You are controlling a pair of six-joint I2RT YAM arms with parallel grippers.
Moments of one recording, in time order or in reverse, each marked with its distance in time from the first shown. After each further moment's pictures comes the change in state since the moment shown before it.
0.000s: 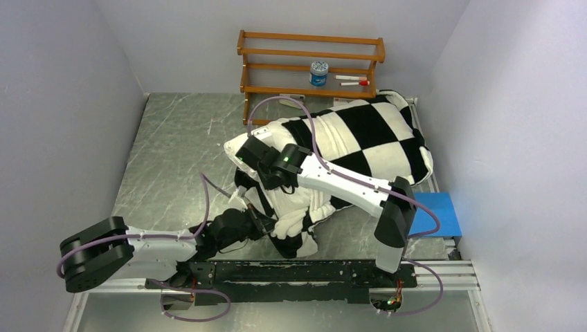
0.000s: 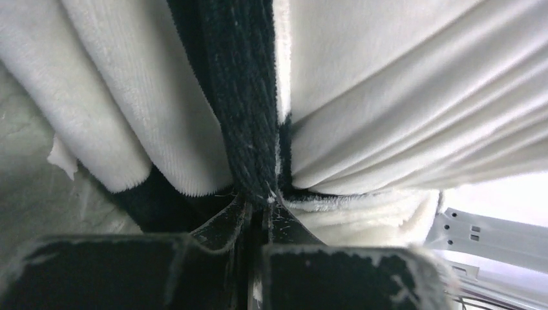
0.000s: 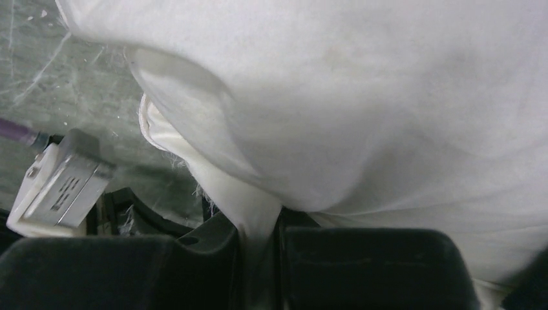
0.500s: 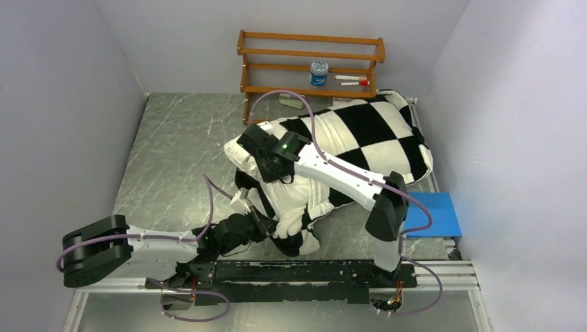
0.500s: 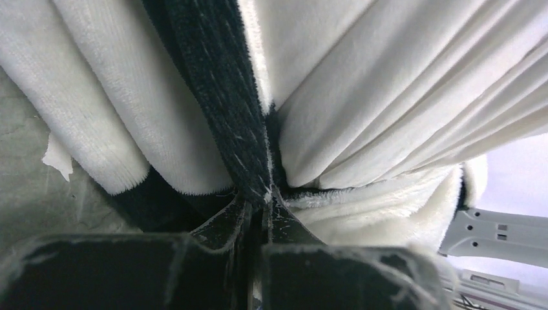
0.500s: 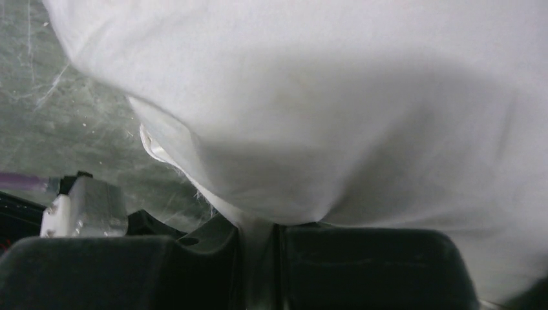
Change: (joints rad) left arm -0.096 -0.028 -0.008 -0.009 -0.142 0.023; right arm -0.066 0.073 0.125 -0.078 -0.108 0.003
